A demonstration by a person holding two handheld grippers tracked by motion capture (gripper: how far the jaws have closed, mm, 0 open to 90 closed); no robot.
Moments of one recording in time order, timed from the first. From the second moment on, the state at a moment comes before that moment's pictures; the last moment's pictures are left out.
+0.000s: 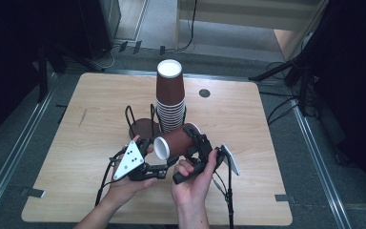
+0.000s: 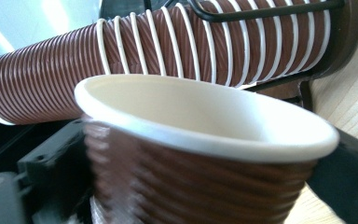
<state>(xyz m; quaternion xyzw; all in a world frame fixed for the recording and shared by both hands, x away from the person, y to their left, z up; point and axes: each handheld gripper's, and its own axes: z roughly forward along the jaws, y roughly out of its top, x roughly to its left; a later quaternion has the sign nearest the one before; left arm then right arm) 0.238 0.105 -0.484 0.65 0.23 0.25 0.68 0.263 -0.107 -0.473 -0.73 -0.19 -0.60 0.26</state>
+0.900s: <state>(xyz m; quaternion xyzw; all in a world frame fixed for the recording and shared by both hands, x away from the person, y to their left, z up) 0.229 0.124 -0.486 0.64 0.34 0.20 0.66 0.267 -0.137 -0.461 -0.67 -0.21 -0.69 0.17</state>
